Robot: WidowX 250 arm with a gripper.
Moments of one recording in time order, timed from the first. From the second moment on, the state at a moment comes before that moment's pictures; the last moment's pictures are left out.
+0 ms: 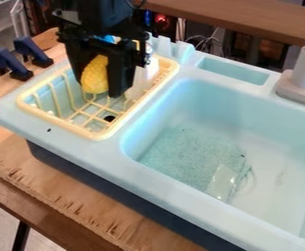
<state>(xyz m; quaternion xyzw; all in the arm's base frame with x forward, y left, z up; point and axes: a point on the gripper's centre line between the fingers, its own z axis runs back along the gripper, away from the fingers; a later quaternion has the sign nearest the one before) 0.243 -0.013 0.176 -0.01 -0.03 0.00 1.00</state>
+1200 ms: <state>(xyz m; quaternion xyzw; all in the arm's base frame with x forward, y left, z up) 0.247 0.032 0.137 -0.01 0.01 0.05 1.00</state>
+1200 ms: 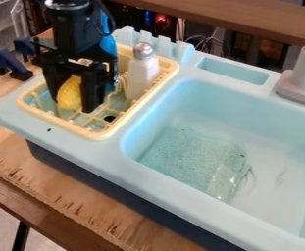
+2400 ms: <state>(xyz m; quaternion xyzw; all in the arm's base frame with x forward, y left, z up) 0.262 0.031 0.102 -0.02 0.03 0.04 1.00</state>
